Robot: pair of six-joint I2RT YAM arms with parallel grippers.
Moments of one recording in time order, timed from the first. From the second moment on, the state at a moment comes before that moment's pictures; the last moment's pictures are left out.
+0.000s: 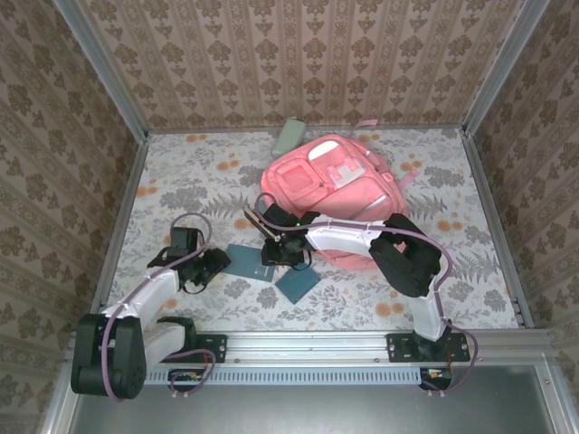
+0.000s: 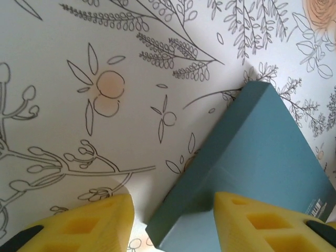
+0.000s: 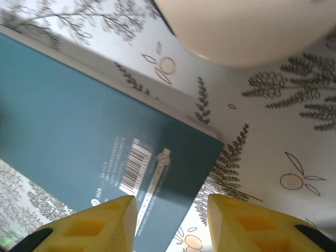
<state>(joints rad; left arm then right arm) -0.16 1.08 0.38 -0.39 0.28 -0.74 0.90 2.01 1.38 -0.54 -0.17 0.86</state>
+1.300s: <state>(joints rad) -0.19 0.93 0.29 -0.13 0.48 -0.80 0.85 2.00 1.31 -0.46 -0.23 0.90</state>
